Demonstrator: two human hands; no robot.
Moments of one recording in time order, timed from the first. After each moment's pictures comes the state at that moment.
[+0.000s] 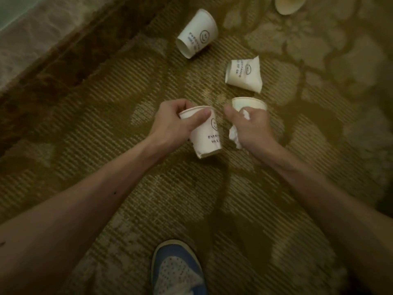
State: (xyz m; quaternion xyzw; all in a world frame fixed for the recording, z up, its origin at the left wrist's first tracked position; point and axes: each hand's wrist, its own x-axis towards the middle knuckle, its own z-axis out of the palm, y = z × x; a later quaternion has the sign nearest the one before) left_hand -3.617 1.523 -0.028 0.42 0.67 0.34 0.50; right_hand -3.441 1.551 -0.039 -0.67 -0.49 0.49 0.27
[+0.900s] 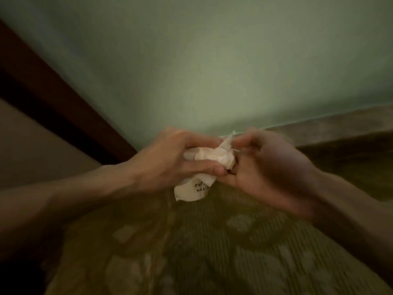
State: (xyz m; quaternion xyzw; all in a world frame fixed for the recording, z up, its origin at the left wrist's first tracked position) left_hand -3.924 1.209 0.199 0.53 0.79 0.23 0.19; right_hand -3.808 1.349 0.164 -0.09 -0.29 0.95 -0.10
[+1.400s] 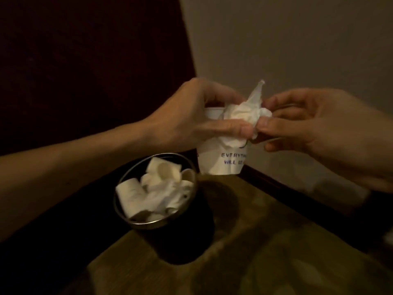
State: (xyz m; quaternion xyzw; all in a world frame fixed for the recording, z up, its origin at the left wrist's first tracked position) left_hand -3.977 0.749 0.336 0.24 0.91 0.35 -0.06; right_hand -4.006 0.956 0.298 0.22 -0.68 0.69 -0.12
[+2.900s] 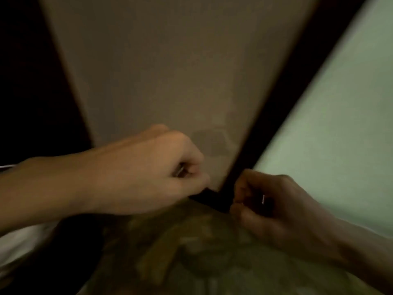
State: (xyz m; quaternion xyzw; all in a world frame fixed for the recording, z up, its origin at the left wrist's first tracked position) left_hand -4.001 0.821 0.299 0.42 0.88 0.24 -0.02; right_hand -3.930 1.047 0.281 0.20 -0.93 0.29 -0.02
